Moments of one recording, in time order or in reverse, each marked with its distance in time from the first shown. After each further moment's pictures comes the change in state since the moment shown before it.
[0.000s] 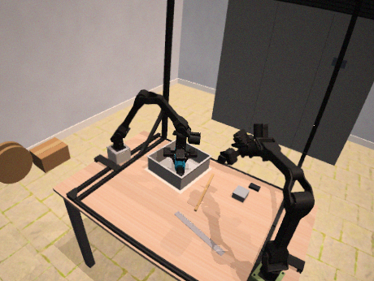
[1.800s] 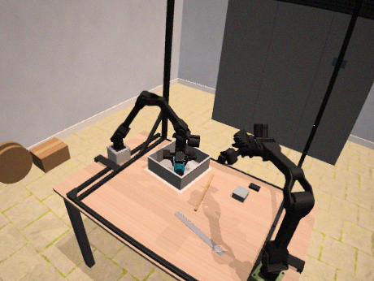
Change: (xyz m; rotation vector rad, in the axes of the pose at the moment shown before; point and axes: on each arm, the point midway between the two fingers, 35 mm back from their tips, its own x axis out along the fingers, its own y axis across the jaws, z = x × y) left arm -0.001 -0.001 0.000 0.001 0.000 -0.002; right arm 0.016 -0.002 0.000 0.002 0.001 -0.006
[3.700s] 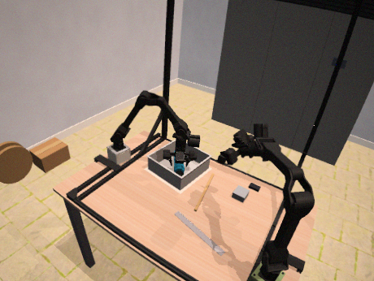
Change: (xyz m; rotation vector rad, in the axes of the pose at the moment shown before) left arm 0.000 0.000 0.000 -0.001 0.000 0.001; right arm 0.000 0.000 0.000 0.000 0.000 0.001
